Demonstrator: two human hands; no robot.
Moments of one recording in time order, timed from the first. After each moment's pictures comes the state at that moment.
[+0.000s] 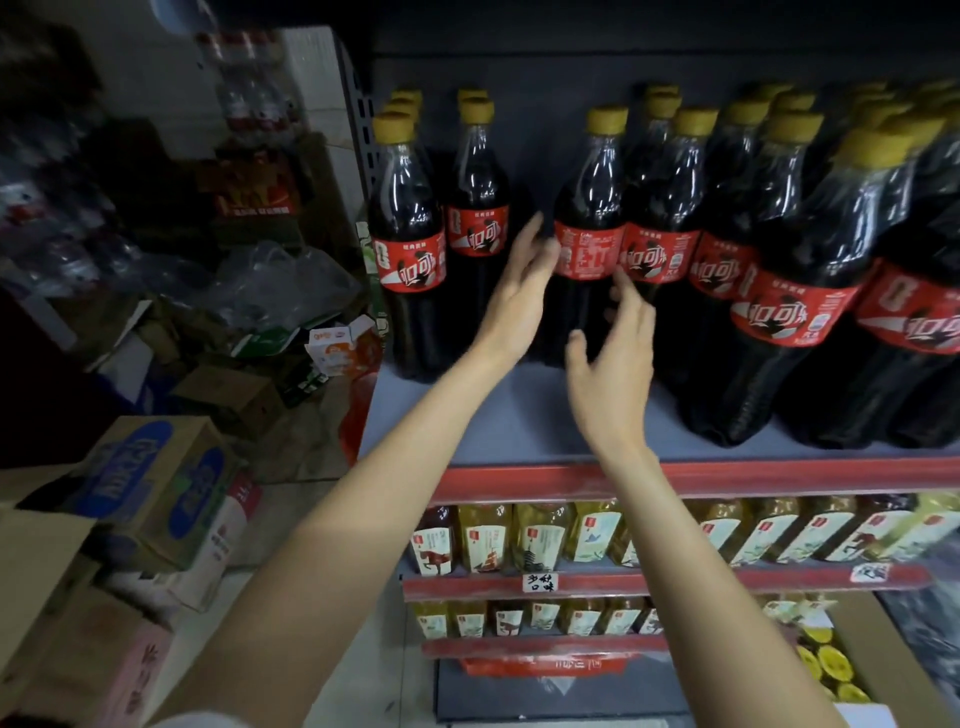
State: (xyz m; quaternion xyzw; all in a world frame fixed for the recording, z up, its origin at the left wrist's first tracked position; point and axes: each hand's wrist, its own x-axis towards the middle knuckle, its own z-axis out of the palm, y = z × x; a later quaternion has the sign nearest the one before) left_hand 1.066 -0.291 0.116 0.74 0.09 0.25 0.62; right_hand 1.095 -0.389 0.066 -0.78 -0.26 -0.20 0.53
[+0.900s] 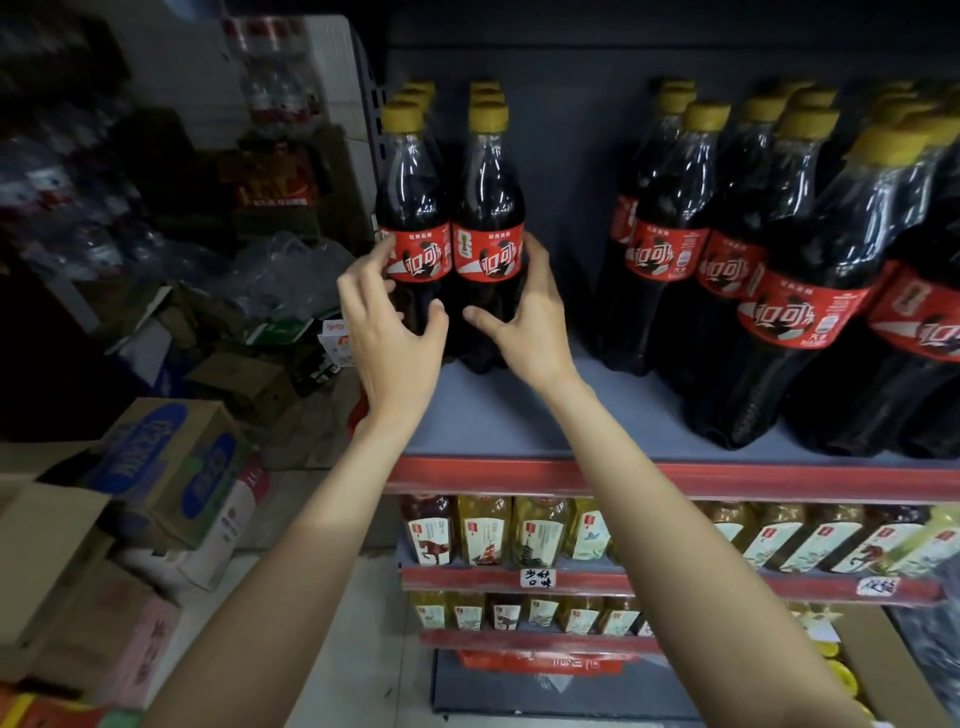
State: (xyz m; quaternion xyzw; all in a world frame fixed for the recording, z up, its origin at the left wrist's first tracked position) left_hand 1.000 -0.244 0.074 0.75 0.23 0.56 0.28; right_hand 1.107 -0.325 0.079 -0.72 -0.39 -0.04 0.58
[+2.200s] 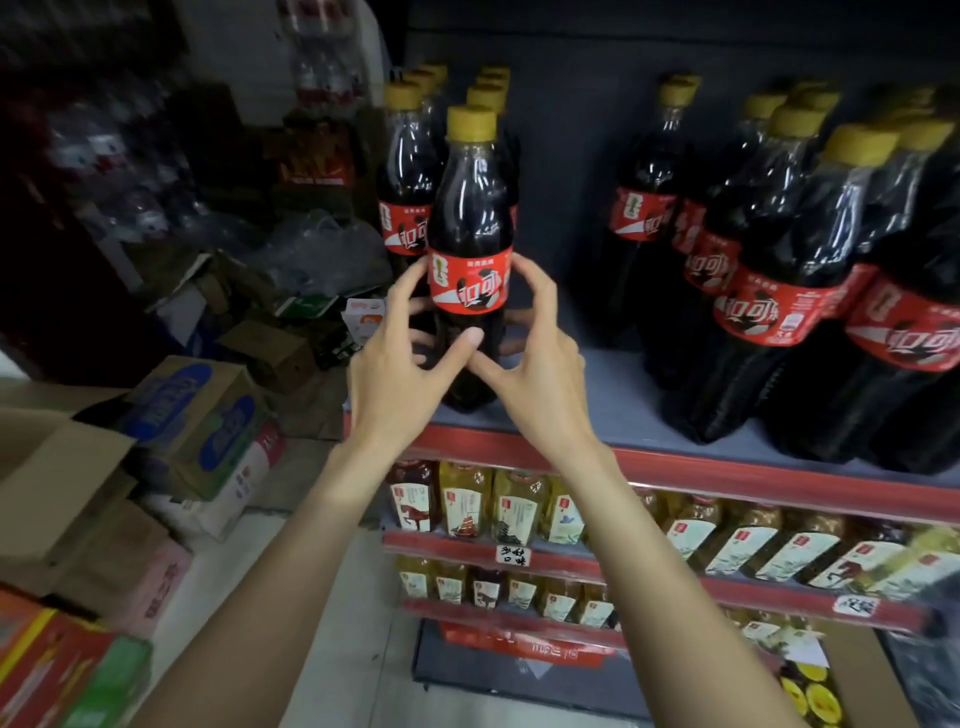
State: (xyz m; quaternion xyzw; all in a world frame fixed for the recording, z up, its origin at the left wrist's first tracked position) left_hand 0.957 -0.303 0.072 0.82 0.23 0.43 0.29; right_hand 1.055 -0.405 0.081 -0.75 -0.44 -0.05 0.48
